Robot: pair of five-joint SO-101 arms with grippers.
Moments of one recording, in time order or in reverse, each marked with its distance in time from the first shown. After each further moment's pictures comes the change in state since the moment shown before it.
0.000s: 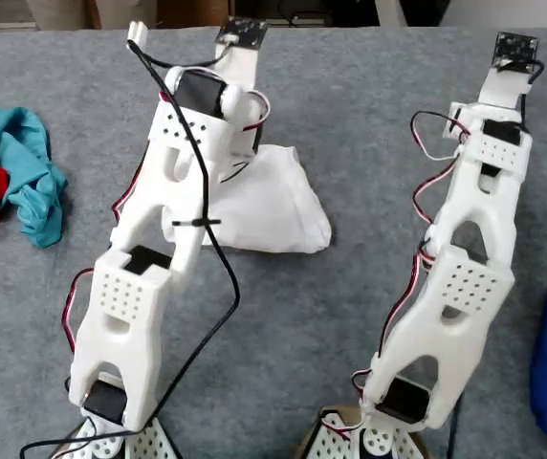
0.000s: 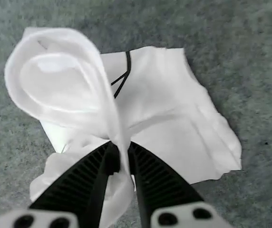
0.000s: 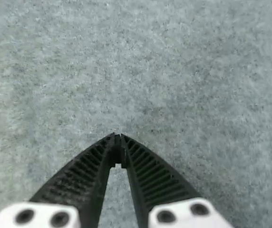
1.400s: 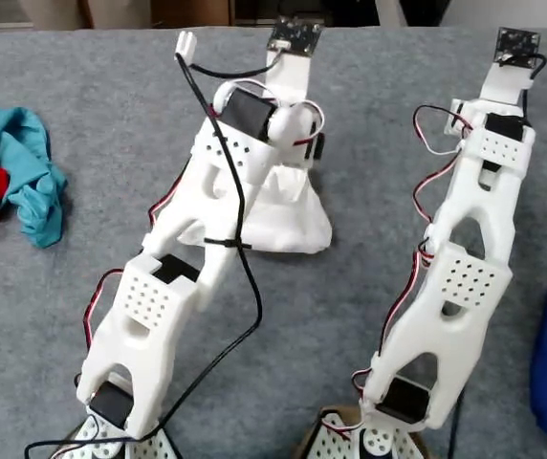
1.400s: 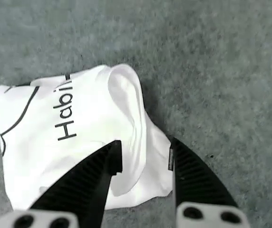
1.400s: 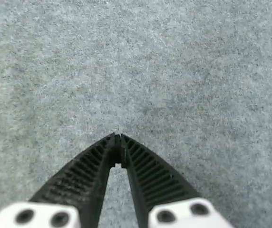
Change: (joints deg) left arm 8.0 4.3 -6.9 -4.8 6.6; right arm -0.1 2.4 -5.7 4.0 0.0
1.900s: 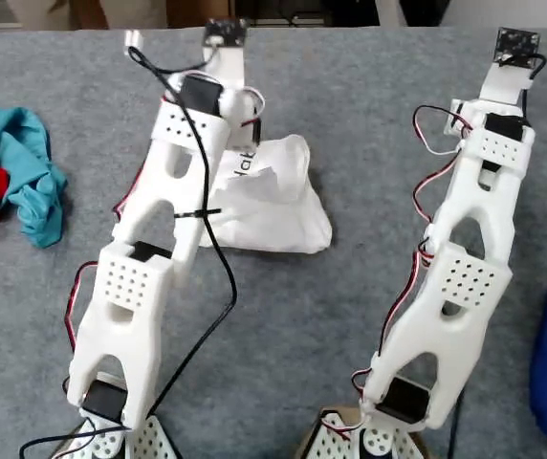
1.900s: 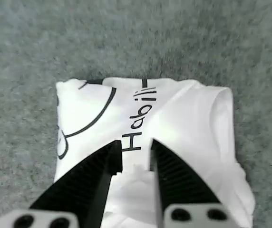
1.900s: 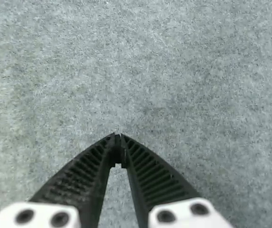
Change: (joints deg) left arm -10.8 4.6 10.2 -6.7 0.2; right arm 0.0 0.0 0.0 0.0 0.0
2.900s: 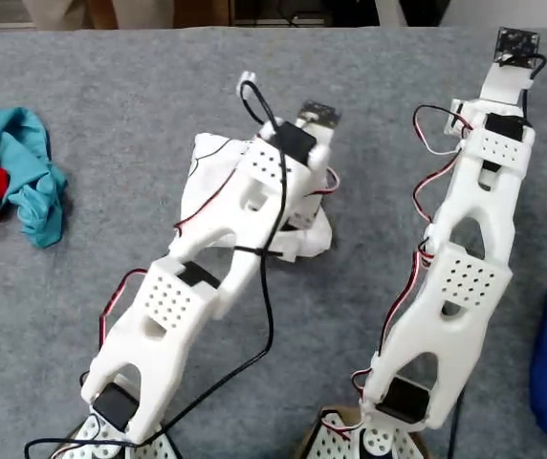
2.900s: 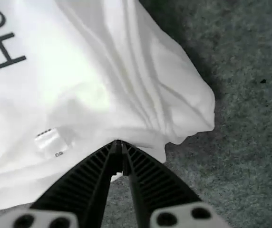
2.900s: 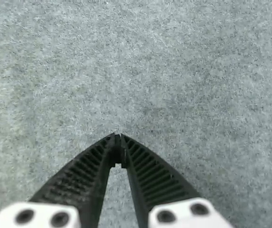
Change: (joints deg) left arm 17.0 1.4 6.2 11.5 0.0; right arm 0.0 0.0 0.0 0.0 0.0
